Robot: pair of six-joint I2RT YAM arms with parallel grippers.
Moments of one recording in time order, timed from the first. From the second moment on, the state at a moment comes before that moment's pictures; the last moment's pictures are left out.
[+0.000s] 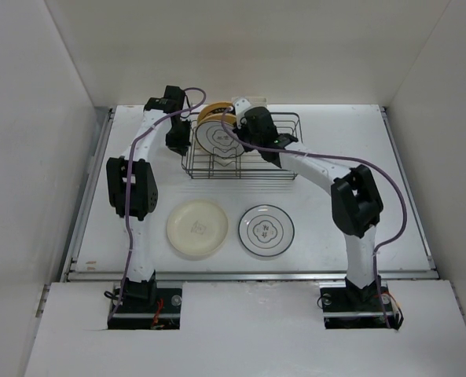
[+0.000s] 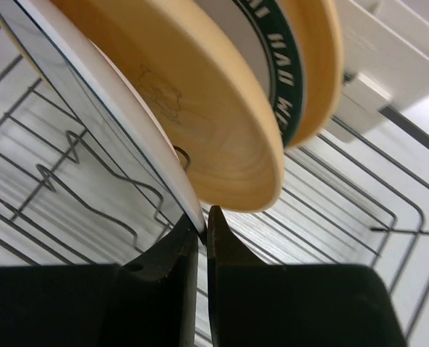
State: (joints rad) left arm -0.19 2.16 2.03 -1.09 0.03 -0.12; right arm 0.61 2.06 1.72 -0.15 0.13 -0.12
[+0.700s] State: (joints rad) left arm -0.18 2.17 2.04 -1.10 0.03 -0.13; right arm 0.61 1.81 1.58 -0.19 0.19 -0.08
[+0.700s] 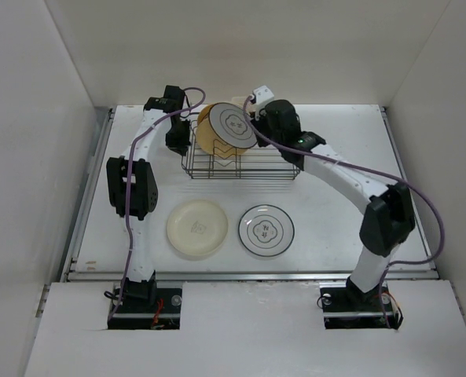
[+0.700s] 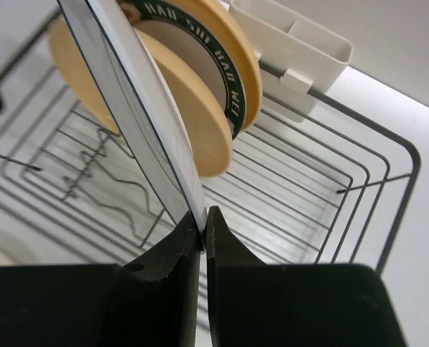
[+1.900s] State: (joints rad) left arm -0.17 2.16 2.04 -1.09 0.07 -0.13; right arm 0.44 1.29 0.76 -0.53 -0.40 0.56
